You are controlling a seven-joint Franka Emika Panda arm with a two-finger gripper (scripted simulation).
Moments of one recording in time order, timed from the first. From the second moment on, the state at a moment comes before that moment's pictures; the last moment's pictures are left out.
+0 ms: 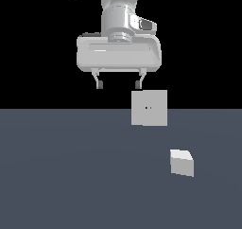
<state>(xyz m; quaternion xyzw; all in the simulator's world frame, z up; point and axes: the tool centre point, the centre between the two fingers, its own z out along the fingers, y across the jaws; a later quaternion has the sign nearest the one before) -0.003 0.005 0.155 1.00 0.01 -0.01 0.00</state>
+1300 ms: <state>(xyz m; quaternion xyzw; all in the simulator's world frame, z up) -0.065 -0.067 0.097 0.99 -0.11 0.04 0.01</state>
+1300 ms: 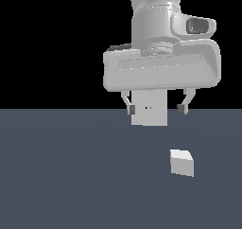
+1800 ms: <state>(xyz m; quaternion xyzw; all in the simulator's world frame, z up) -0.095 -0.094 0.069 0.98 -0.17 0.06 0.01</state>
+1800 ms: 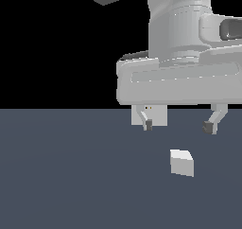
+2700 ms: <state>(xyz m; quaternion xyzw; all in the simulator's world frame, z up) -0.101 -0.098 0.043 0.98 -0.18 0.06 0.01</state>
